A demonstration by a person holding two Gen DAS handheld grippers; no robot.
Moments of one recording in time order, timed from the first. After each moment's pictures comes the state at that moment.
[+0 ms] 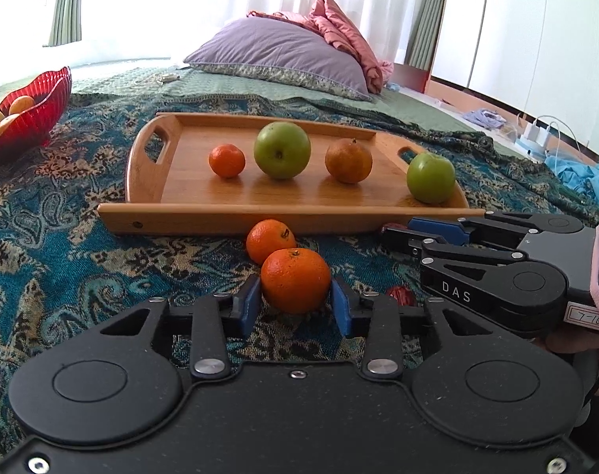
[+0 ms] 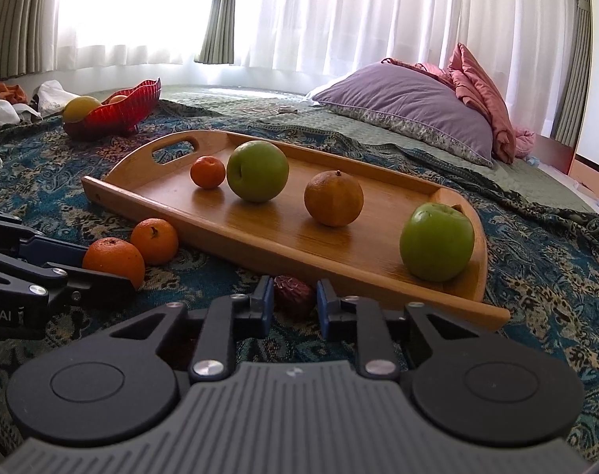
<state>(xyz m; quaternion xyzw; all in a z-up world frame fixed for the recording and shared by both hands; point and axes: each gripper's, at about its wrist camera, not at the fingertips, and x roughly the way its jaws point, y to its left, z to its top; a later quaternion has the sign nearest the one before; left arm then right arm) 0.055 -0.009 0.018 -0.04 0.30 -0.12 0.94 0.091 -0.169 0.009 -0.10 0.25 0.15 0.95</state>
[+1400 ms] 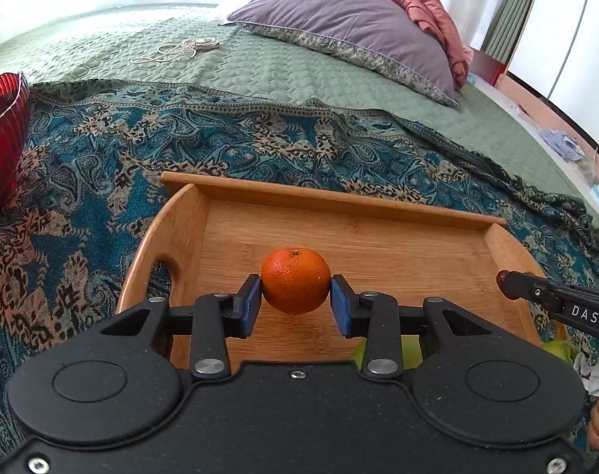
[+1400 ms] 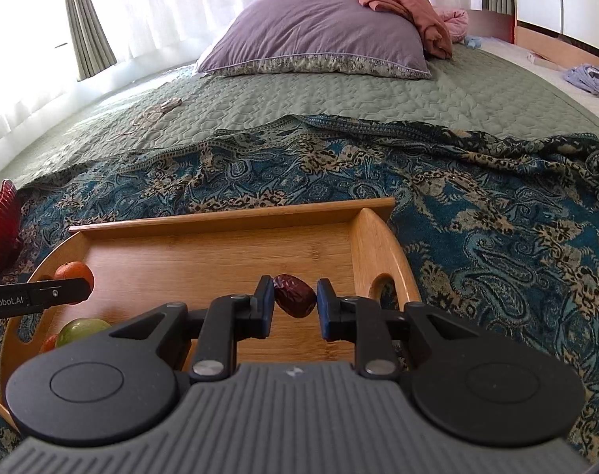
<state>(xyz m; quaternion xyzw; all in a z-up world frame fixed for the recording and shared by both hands) 0.319 0.016 0.050 -0.08 0.40 -0.05 0.91 0.288 -0.232 0.050 0.07 0.38 0.04 0.92</state>
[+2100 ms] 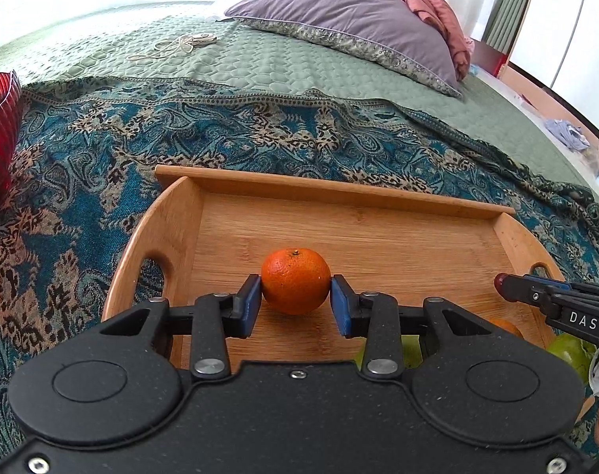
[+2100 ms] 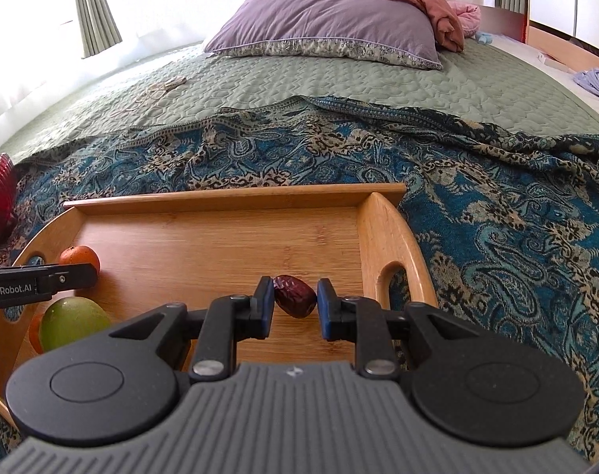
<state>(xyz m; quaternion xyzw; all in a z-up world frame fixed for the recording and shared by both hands) 0.324 0.009 0.041 -0.07 0.41 -0.05 0.91 0.294 -0.224 0.039 0.05 0.40 0.05 0.91</state>
